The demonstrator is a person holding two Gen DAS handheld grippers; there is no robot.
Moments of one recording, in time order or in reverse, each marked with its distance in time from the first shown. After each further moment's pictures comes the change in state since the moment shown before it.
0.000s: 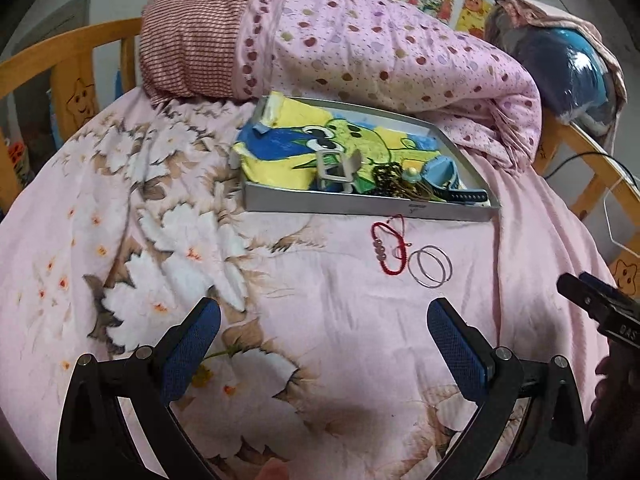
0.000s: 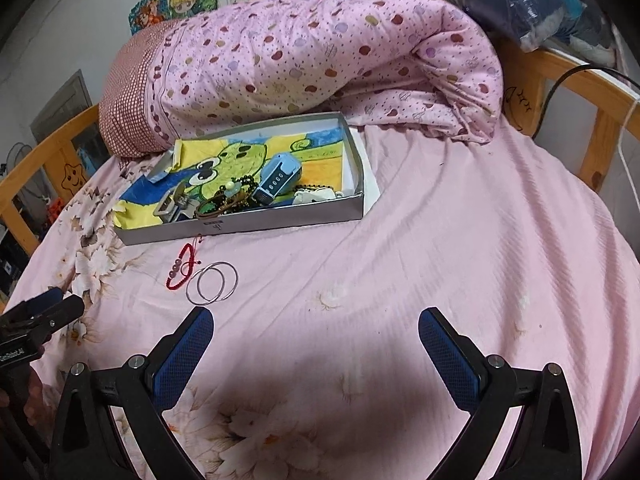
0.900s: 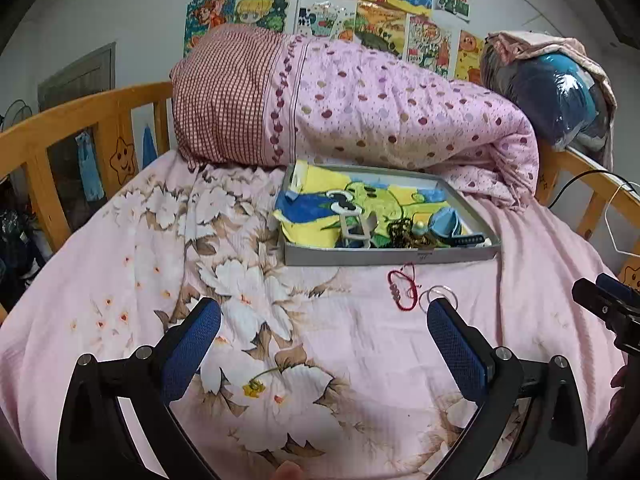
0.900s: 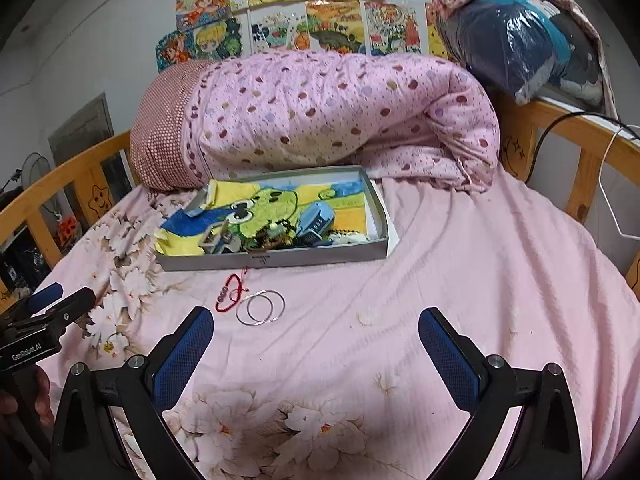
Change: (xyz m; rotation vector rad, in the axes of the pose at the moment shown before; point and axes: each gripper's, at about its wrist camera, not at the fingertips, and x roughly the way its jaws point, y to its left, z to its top) left arm -0.053 0.002 -0.012 0.034 -0.217 0.095; right arm -0.055 0.041 -0.015 -0.021 -0.187 0.005
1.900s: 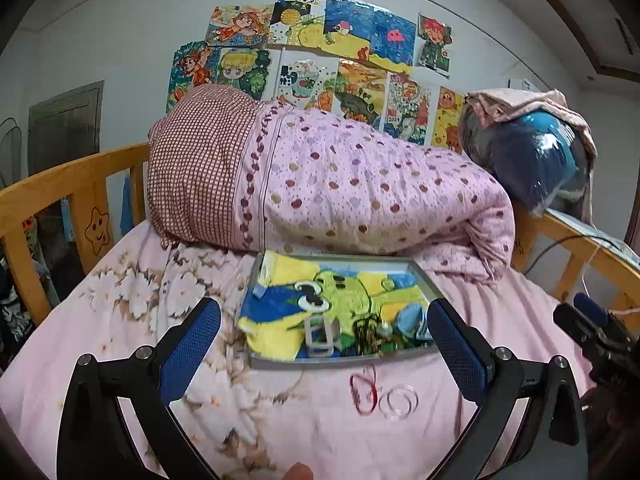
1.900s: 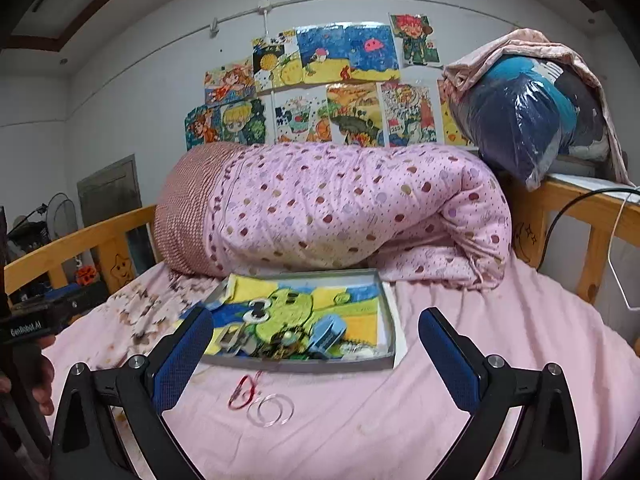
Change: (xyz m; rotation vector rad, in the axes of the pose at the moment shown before) left arm -0.016 -0.014 0.077 -0.003 -0.205 -0.087; right arm -0.029 -0.007 0.046 -0.040 -0.311 0.087
